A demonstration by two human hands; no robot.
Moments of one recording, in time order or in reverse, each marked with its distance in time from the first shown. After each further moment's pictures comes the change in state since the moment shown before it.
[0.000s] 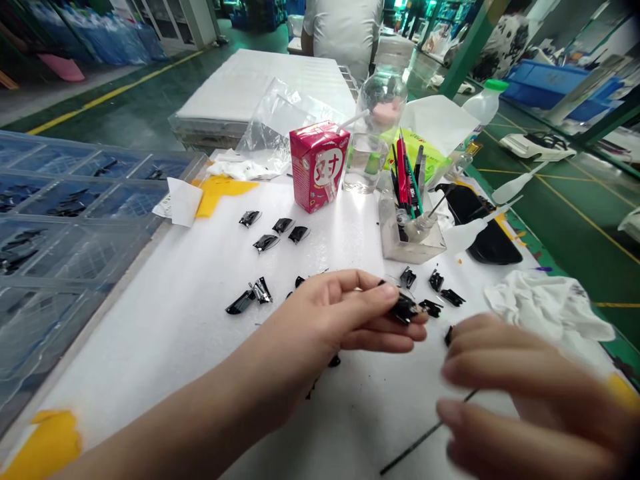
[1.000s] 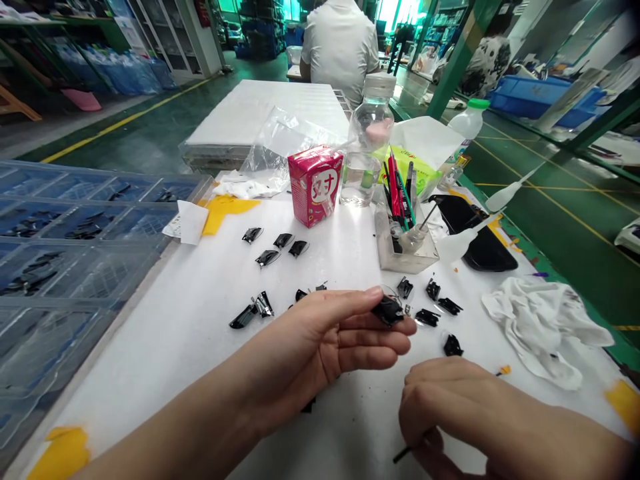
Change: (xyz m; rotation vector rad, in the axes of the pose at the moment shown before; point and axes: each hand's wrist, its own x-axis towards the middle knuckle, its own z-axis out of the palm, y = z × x) left_hand 0.000 0.003 -0.004 -0.234 -0.004 -0.080; right_hand -0.015 0.000 0.010 0.285 -0.385 0.245
